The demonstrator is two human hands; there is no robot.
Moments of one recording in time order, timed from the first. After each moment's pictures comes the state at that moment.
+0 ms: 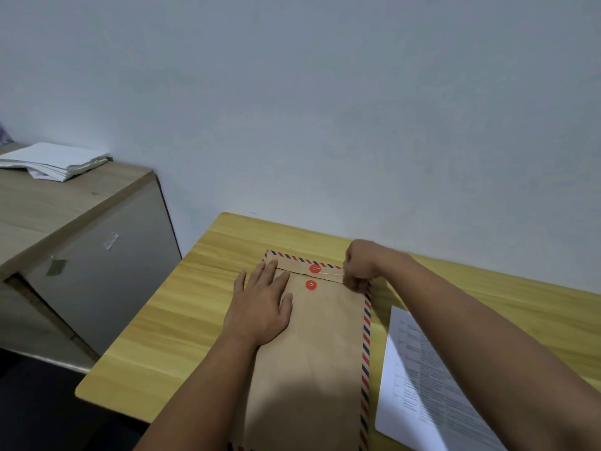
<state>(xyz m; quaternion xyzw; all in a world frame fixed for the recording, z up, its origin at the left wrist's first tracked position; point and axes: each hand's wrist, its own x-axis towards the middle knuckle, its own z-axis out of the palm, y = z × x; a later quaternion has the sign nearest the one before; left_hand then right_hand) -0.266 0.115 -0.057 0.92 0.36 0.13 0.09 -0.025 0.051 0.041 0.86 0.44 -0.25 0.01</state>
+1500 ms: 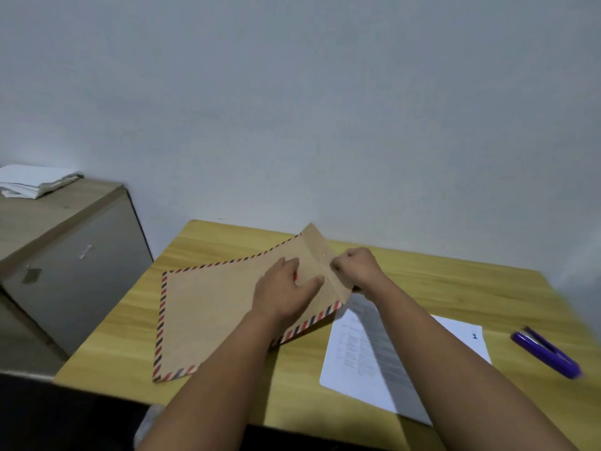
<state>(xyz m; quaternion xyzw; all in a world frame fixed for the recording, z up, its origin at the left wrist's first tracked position) -0.192 0.015 0.002 0.86 0.39 0.19 0.28 -0.035 -0.069 0.045 0.82 0.24 -0.25 -0.45</state>
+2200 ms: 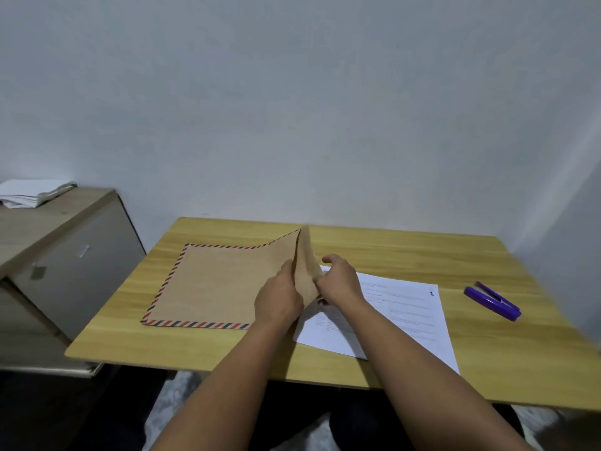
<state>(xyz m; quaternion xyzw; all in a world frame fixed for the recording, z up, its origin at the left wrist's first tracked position) -0.202 -0.074 0.000 0.87 0.40 0.18 0.24 -0.082 -0.147 0.009 0.84 0.26 -0.20 -0.43</state>
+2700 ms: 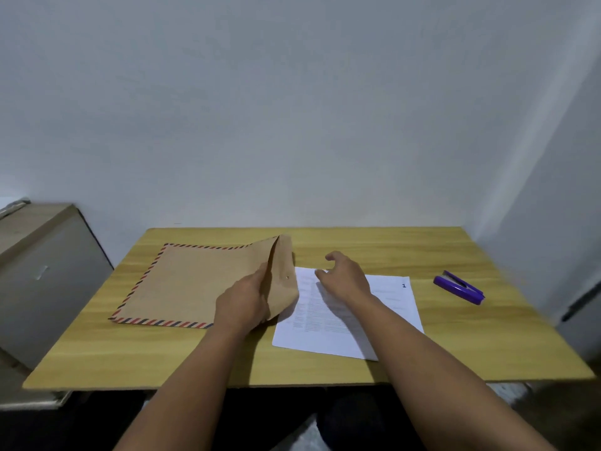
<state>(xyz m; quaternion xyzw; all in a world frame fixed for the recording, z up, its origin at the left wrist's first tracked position) -0.215 -0.052 0.003 0.92 0.36 0.09 0.12 -0.039 -0.192 0.014 0.89 0.26 -0.13 -0.34</state>
